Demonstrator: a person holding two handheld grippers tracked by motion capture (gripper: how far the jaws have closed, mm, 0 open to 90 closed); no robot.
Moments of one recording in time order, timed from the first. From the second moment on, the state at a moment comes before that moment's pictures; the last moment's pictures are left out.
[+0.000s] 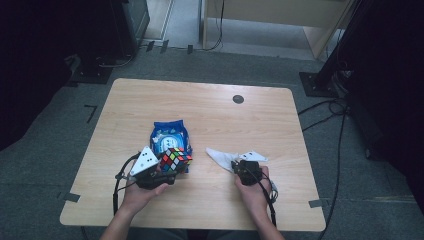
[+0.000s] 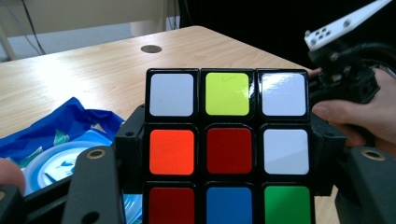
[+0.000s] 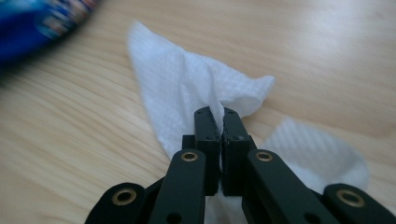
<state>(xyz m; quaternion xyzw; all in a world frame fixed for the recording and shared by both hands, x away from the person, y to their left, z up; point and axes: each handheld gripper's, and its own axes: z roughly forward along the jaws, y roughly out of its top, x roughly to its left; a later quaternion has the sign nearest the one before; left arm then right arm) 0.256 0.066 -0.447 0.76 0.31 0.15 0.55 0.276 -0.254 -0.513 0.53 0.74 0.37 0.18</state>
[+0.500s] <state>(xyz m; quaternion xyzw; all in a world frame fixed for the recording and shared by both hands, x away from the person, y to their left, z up) 0.249 0.034 -0.458 0.79 0.27 0.15 0.53 0.229 -0.206 -0.425 0.35 0.71 0.59 0.14</state>
